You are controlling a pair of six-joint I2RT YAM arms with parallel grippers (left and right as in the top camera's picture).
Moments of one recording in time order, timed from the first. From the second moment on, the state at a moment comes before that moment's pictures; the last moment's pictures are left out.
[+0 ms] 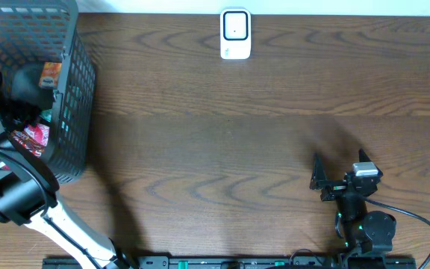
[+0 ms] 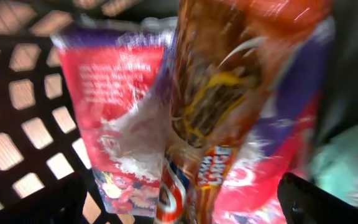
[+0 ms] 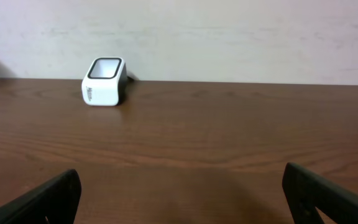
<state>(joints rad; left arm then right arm) 0.61 2.12 1.86 -1.35 -0.20 -0.52 0.01 0.01 0.01 -0.07 -0.09 0.01</state>
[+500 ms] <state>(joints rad) 0.60 2.11 1.78 -1.31 -0.20 -0.51 0.01 0.01 0.01 -0.07 -0.09 0.01</state>
